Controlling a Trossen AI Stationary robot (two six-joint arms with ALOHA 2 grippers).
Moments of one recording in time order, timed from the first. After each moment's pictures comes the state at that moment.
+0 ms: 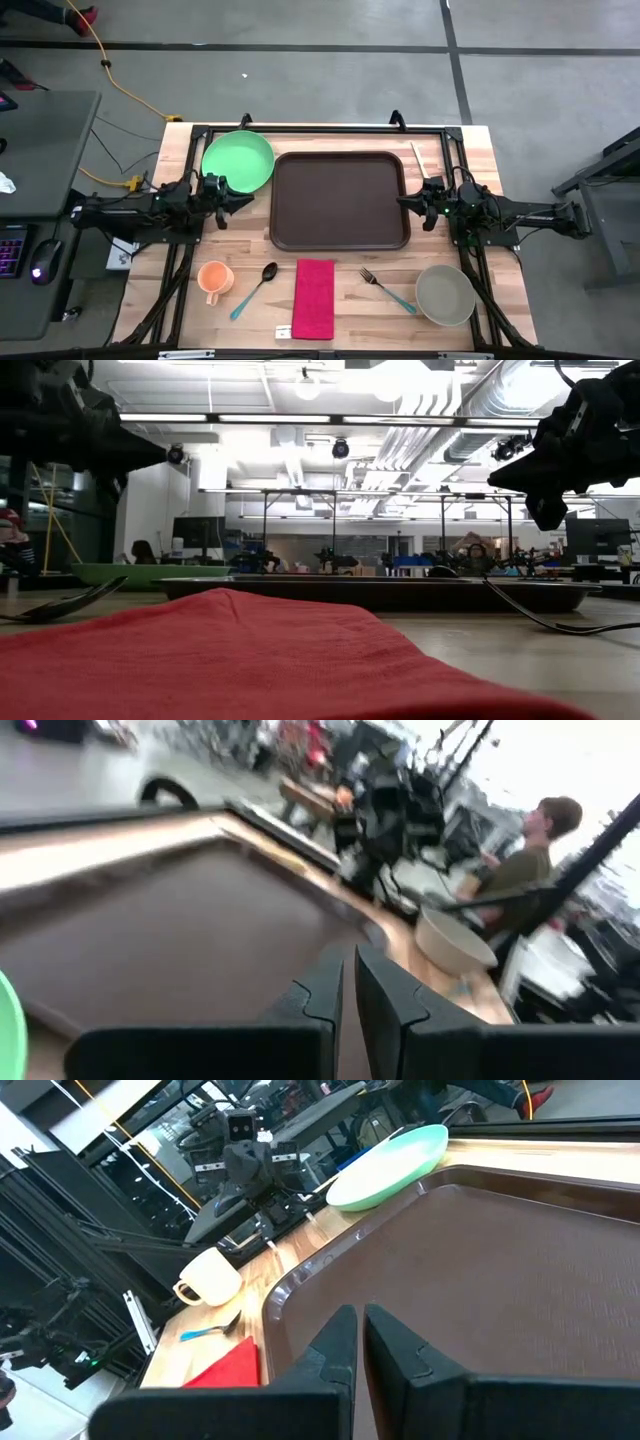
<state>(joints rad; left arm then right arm) 0.02 0.02 0.06 -0.07 -0.15 -0.50 -0.13 0.15 0.01 0.03 0.02 0.60</state>
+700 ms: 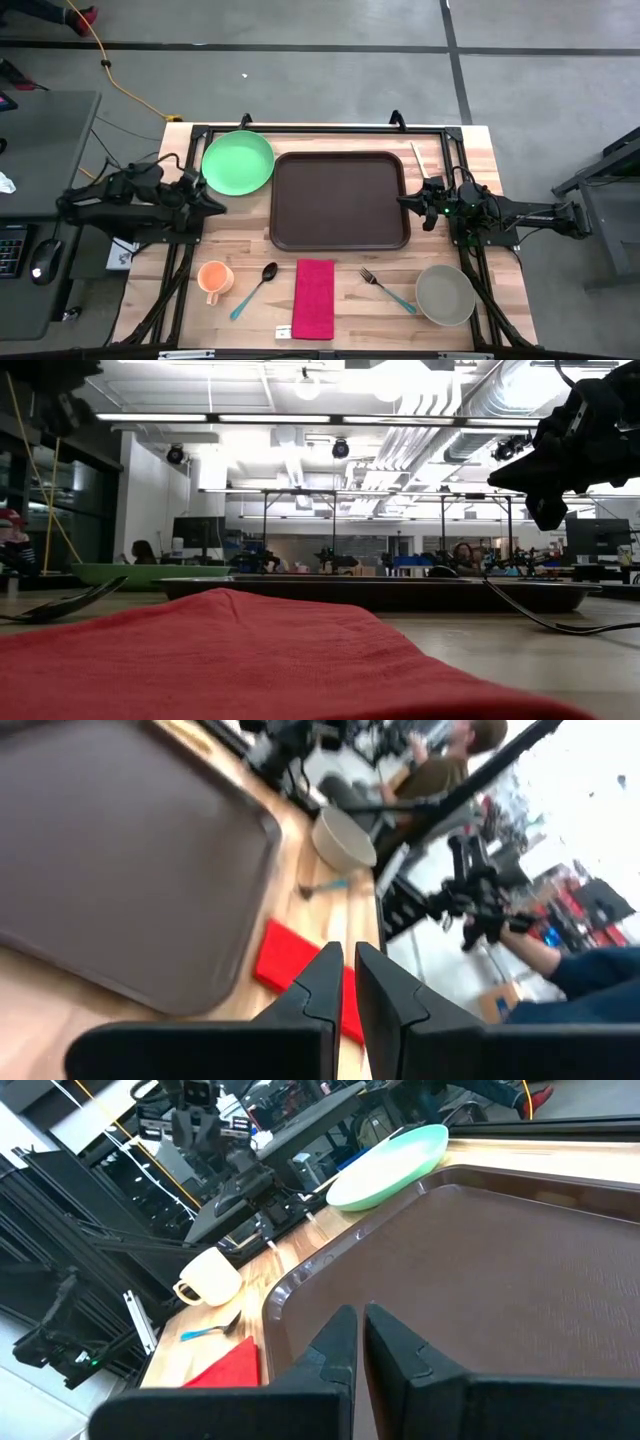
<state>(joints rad) 0.02 0.18 0.59 -0.67 0.19 -0.68 -0.13 0.15 0.01 0.03 0.02 0.60</state>
